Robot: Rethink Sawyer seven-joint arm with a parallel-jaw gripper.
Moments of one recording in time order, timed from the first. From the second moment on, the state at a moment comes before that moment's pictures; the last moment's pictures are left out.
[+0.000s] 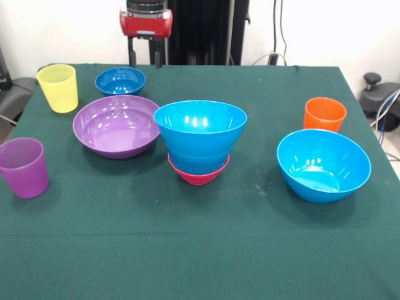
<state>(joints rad) -0.72 -0.72 0.18 2.11 -0.97 0.07 2.11</state>
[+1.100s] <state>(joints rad) -0.74 -0.59 0.21 2.03 -0.97 0.07 2.11</state>
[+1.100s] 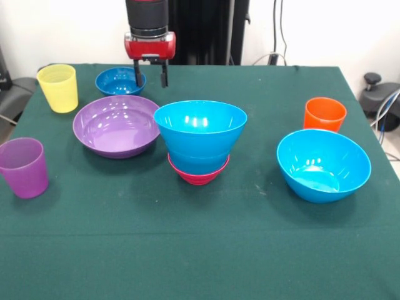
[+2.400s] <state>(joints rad) -0.80 -0.67 0.21 2.04 -0.98 0.07 2.11</state>
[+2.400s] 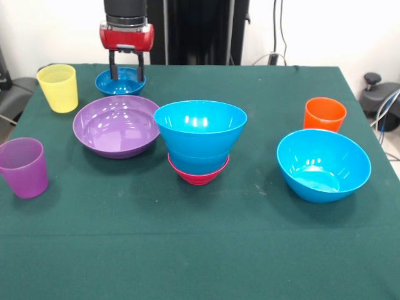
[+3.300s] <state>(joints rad) -0.78 -0.64 0.20 2.04 -0.99 0.07 2.11</state>
